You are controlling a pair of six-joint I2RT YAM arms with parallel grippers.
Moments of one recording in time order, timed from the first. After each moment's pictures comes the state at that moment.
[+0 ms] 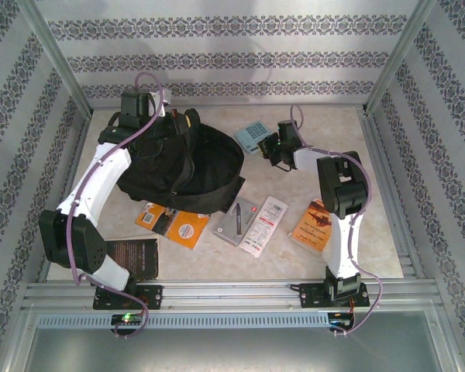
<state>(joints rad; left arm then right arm) -0.16 1.56 1.49 -0.50 0.48 -0.50 0.22 2.12 1.34 0.06 -0.33 1.30</state>
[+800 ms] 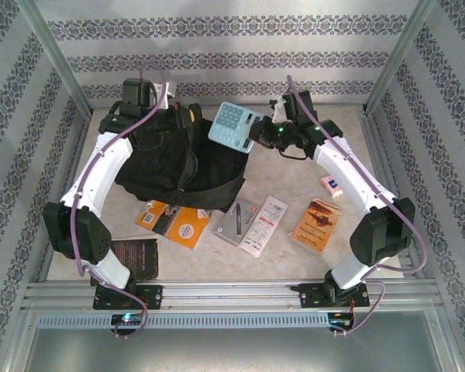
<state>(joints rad) -0.16 1.64 1.64 -0.60 0.56 -0.43 0.37 1.62 1.56 -0.67 -0.50 0.69</state>
